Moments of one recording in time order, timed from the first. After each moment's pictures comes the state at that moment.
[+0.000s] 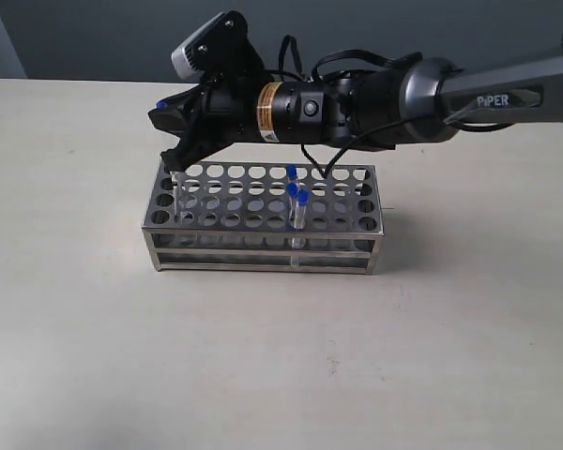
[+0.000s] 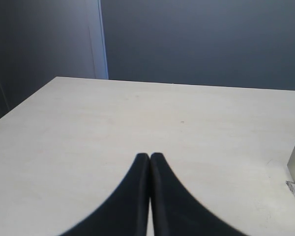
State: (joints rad) left arm 0.08 0.00 0.00 0.34 0.24 -0.35; right arm 0.60 2.12 -1.41 -1.07 -0.58 0.80
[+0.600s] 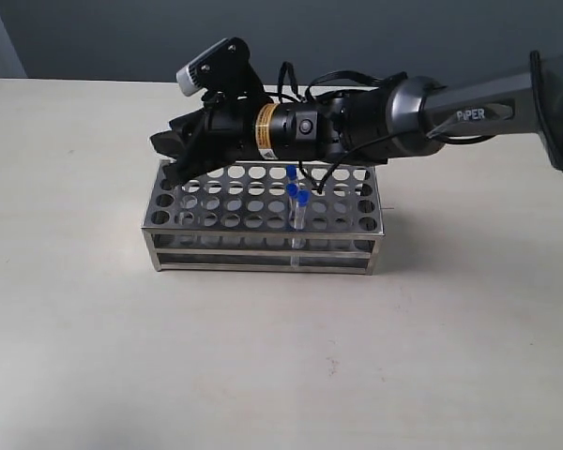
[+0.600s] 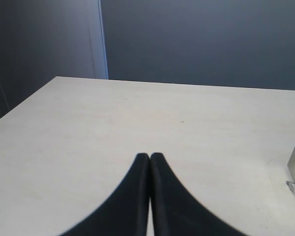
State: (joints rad) left arm 0.08 0.00 0.00 0.34 0.24 -0.35; right arm 0.60 2.17 -1.41 -1.07 -0.57 0.88
